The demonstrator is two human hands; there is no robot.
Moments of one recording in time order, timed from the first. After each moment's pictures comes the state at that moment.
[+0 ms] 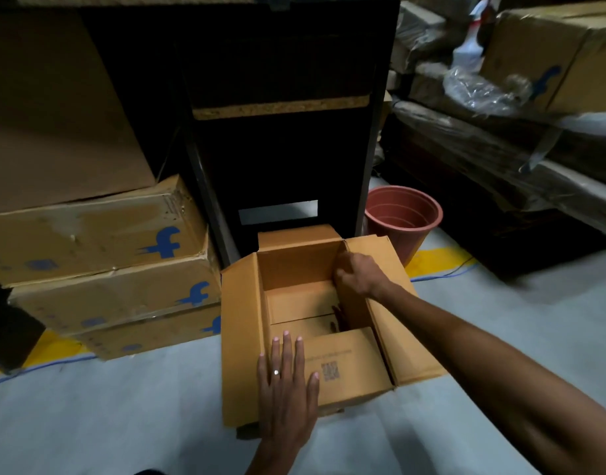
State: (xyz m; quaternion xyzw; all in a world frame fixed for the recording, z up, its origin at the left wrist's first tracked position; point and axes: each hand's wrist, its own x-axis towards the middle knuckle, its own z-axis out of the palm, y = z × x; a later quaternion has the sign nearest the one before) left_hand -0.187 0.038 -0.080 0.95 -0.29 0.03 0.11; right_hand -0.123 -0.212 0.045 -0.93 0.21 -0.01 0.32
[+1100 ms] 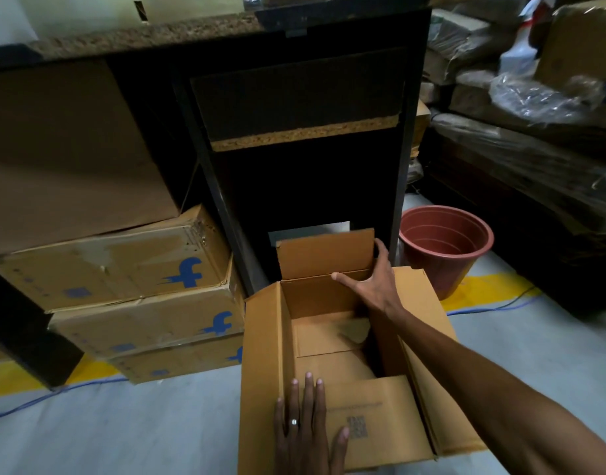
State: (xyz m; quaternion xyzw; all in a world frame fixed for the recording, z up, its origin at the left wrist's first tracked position) left_hand -0.177 0.031 -0.098 0.95 -0.27 0.10 0.10; right_hand -0.046 -0.234 -0.003 -0.82 0.19 -0.22 0.50
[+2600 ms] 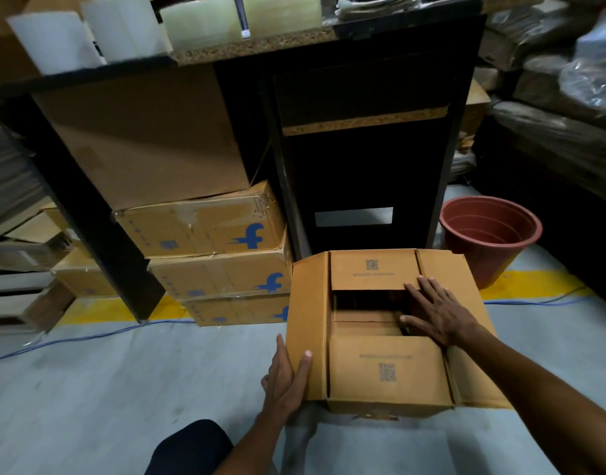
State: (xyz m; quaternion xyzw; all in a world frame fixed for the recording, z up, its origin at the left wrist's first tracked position) left_hand -0.156 0.117 -0.060 0.91 0.01 -0.16 0.39; right_hand -0.159 -0.253 -0.030 -1.00 0.03 0.07 0.03
